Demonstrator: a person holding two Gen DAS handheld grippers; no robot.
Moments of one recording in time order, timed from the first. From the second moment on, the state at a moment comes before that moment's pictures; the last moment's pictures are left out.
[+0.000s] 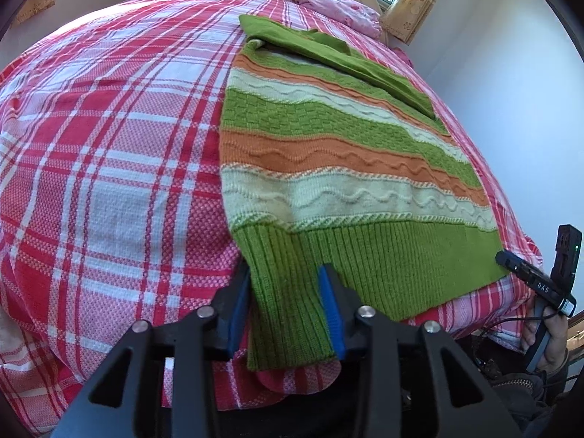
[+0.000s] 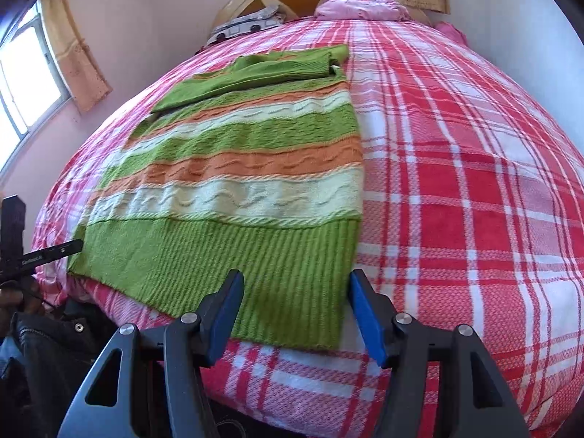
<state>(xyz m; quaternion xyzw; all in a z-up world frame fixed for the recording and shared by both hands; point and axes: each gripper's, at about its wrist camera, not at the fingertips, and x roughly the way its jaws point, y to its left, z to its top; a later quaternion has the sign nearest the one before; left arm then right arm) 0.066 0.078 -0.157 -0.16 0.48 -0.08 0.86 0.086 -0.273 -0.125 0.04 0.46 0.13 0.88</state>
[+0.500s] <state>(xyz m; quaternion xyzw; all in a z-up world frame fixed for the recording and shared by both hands) 0.060 0.084 -0.116 -0.17 0.38 -0.15 0.90 0.081 -0.304 -0.101 0.15 0.37 0.22 0.89</state>
